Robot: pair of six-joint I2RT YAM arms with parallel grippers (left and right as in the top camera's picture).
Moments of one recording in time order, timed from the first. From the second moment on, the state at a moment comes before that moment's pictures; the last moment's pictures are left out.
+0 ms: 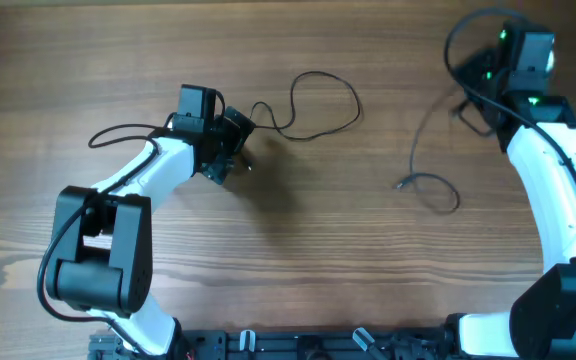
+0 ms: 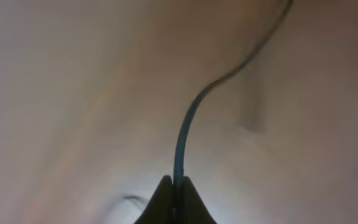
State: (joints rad) left arm -0.19 1.83 1.03 -0.30 0.25 -1.15; right arm -0.05 1.58 1.29 -0.59 0.13 0.94
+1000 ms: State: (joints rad) left arm -0.19 1.83 1.03 -0.31 0.22 -1.15; right arm 0.04 1.58 0.97 -0.60 -0.16 0.49
